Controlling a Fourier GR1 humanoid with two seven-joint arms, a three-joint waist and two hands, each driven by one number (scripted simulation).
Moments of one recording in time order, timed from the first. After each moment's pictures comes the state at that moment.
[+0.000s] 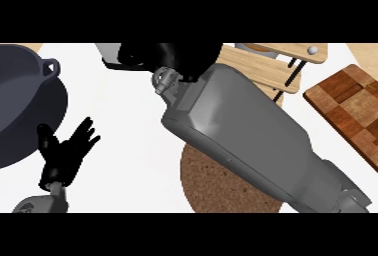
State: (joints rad) left arm -0.06 0.24 0.03 -1.34 0.19 0.03 0.29; right arm -1.28 -0.01 0.37 -1.30 0.94 -0.12 1.24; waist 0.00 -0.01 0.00
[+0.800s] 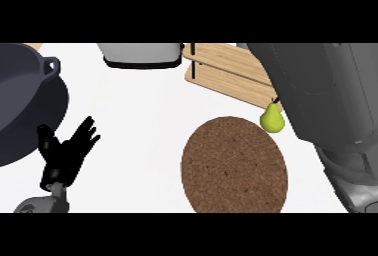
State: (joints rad) left arm -0.06 0.23 0.03 -1.36 0.18 0.03 0.29; right arm -1.44 -0.15 0.04 -1.12 0.94 0.01 1.09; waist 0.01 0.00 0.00
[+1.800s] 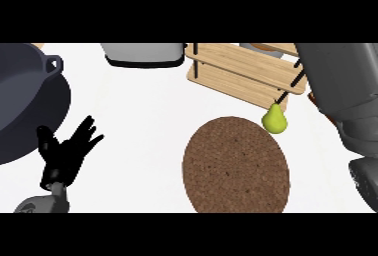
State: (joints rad) left arm -0.06 0.22 0.05 -1.34 0.17 0.00 0.25; right arm -1.43 -0.25 -0.06 -0.79 0.95 -0.05 0.88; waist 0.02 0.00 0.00
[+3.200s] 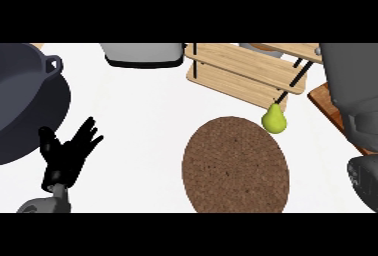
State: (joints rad) left arm -0.05 0.20 0.06 -1.37 0.14 0.00 0.28; right arm -1.44 -0.24 -0.27 -0.77 0.83 -0.41 0.76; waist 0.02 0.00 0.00
